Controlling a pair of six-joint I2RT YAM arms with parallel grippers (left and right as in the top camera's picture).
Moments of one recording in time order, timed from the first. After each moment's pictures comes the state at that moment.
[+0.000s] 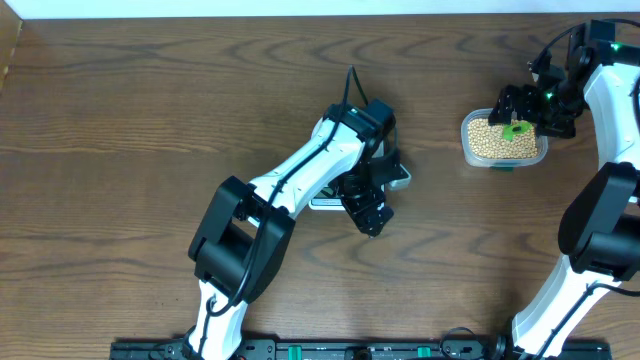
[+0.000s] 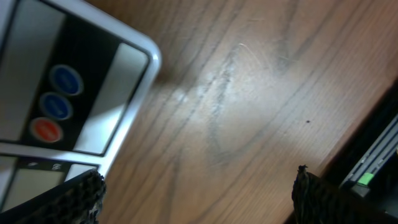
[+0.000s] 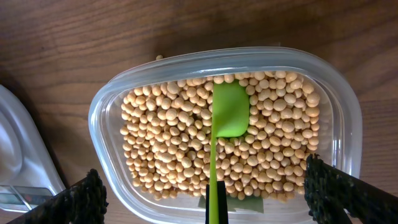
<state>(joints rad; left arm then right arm) -0.66 2.08 1.63 -1.25 0.35 0.44 -0.22 2.07 1.80 -1.19 -0.27 -0.04</state>
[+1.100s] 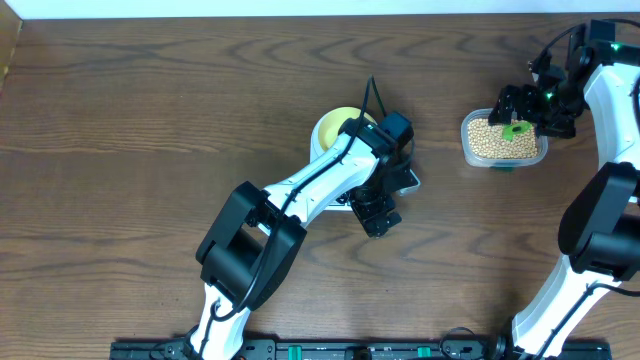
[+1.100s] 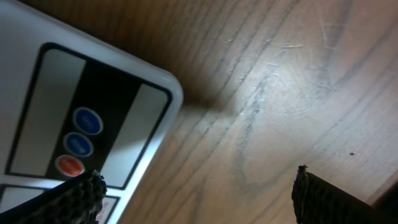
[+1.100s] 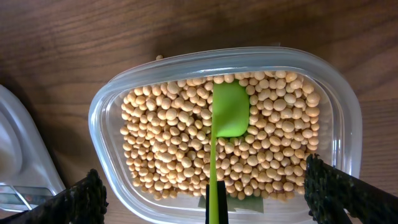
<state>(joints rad) -0.73 2.08 1.59 -1.11 0.21 0.38 -0.22 2.07 1.80 -1.19 -0.27 -0.04</state>
